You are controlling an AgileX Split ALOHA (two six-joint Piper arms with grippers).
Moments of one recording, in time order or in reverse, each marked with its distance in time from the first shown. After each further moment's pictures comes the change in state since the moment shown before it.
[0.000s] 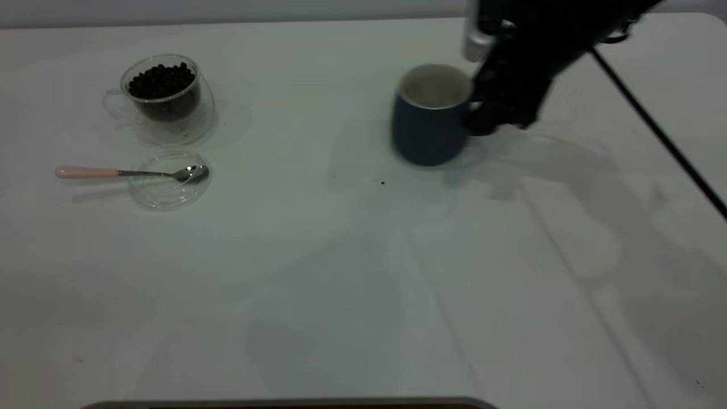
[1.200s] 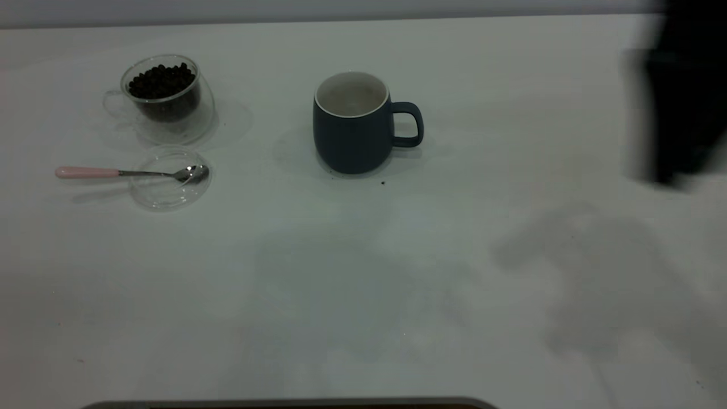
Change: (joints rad) left arm 0.000 0.000 0.000 0.000 0.000 0.001; right arm 0.060 -0.725 0.448 -0.902 0.734 1.801
